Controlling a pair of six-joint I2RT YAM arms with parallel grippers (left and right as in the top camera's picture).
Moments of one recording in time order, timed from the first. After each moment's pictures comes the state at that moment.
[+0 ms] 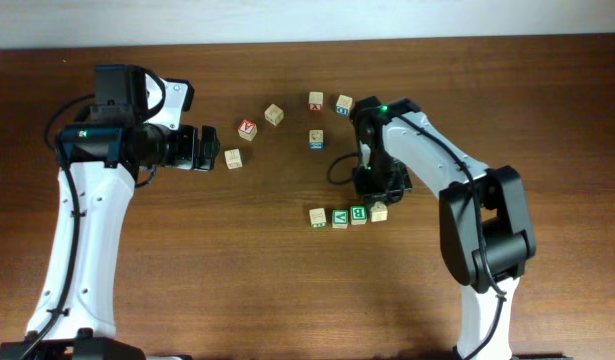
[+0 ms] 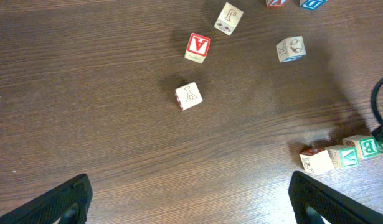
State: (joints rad) left arm 0.01 1.56 1.50 -1.00 0.21 0.14; right arm 0.36 2.14 1.62 -1.22 -0.07 0.22
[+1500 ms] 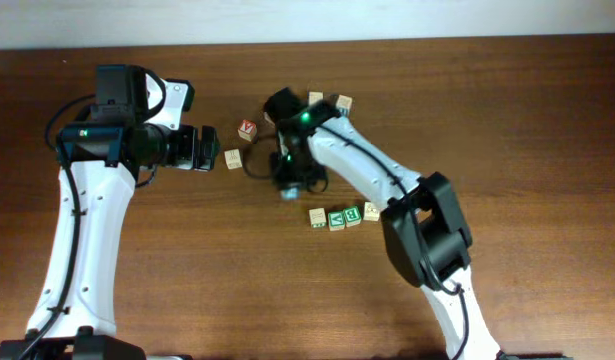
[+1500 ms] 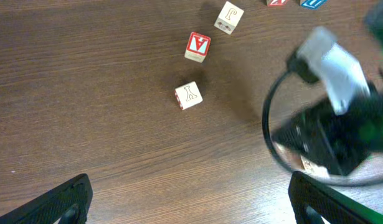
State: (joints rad) left arm 0.01 1.56 1.50 -1.00 0.21 0.14; right arm 0.62 2.33 1.98 -1.11 -0.23 0.44
